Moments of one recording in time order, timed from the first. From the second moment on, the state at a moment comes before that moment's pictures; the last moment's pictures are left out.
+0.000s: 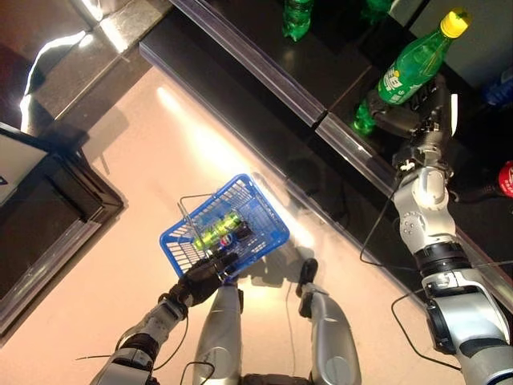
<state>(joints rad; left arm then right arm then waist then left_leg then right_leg) -0.31 0.36 -0.17 1.04 -1.11 0.15 -0.61 -0.78 -0.52 0.12 0.57 0.59 -0.30 -0.24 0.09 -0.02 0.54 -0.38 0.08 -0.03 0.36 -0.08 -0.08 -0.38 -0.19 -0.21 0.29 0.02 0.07</state>
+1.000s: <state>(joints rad) -0.32 0.34 -0.18 1.07 -1.11 0.15 -0.60 -0.84 -0.55 0.18 0.66 0.64 -0.26 -0.12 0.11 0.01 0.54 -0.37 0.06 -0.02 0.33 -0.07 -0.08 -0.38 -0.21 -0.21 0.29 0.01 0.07</state>
